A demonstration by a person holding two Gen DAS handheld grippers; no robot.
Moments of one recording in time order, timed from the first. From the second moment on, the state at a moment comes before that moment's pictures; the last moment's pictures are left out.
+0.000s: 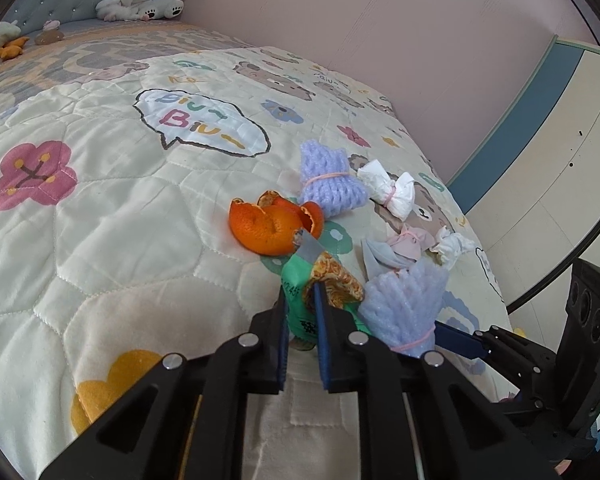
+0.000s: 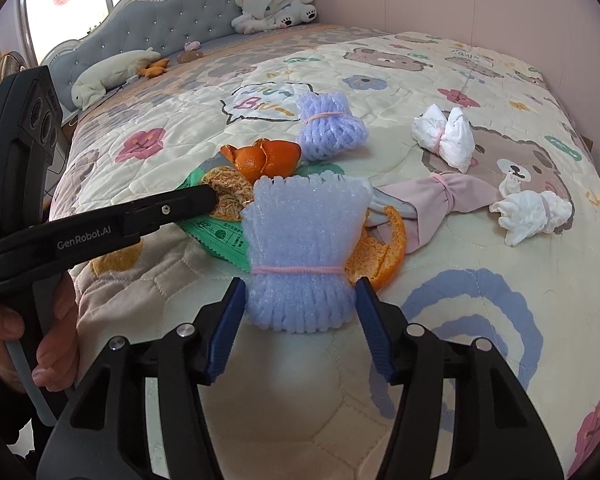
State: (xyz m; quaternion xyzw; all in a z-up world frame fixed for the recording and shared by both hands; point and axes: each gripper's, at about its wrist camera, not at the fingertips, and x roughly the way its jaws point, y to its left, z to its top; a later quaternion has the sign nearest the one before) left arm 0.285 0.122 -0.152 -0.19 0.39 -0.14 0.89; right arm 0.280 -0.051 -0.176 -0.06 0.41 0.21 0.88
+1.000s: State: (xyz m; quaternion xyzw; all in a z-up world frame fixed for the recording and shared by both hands) left arm 0.230 0.075 -0.086 -0.12 0.33 -0.17 0.92; right arm 0.195 -0.155 -0.096 -0.01 0.33 0.17 0.93
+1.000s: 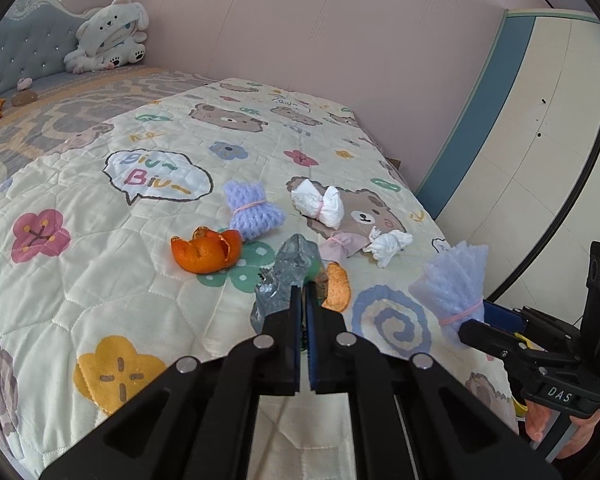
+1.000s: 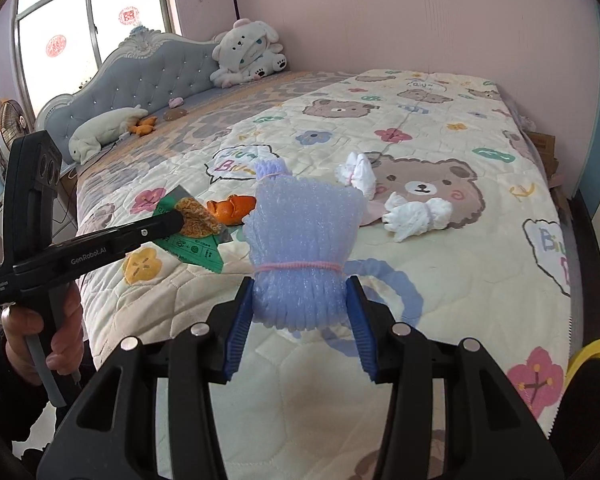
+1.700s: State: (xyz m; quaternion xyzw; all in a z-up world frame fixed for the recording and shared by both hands) left arm 0.188 -0.087 -0.031 -0.01 0.30 -0.26 0.92; right arm 0.099 -0.312 -0.056 0.01 0.27 0.03 0.96
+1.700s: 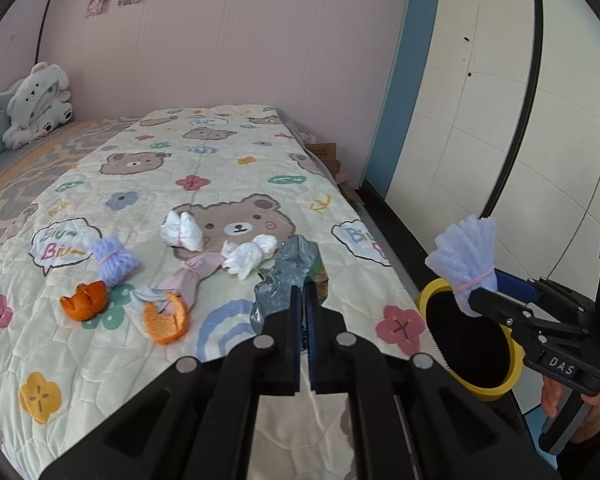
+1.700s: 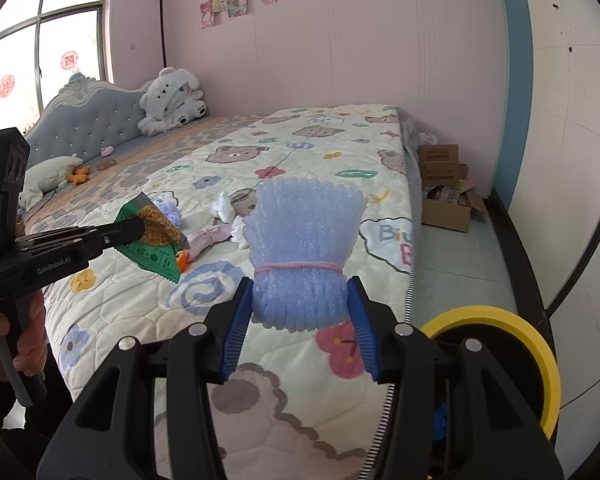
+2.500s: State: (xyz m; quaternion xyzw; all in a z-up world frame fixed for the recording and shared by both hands) left arm 0.191 -0.270 -0.042 0.06 0.31 -0.39 0.86; right arm 0.058 -0.452 -0.066 0.06 0.27 -0.11 0.95
